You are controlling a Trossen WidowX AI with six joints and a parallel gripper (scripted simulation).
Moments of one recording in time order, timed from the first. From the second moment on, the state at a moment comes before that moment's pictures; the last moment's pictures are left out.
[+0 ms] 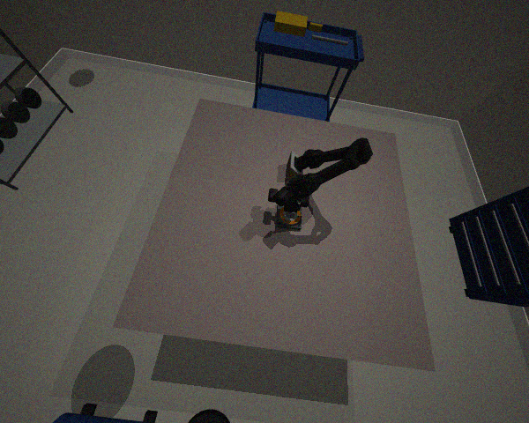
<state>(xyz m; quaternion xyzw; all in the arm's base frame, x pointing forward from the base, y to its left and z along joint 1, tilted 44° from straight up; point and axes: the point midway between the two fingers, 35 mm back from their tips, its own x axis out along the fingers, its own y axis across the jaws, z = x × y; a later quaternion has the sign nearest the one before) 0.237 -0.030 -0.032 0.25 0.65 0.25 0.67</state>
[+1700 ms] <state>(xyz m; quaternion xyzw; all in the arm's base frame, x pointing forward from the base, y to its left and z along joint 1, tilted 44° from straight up) 0.226 -0.005 -0.011 0.26 0.66 0.25 0.66</state>
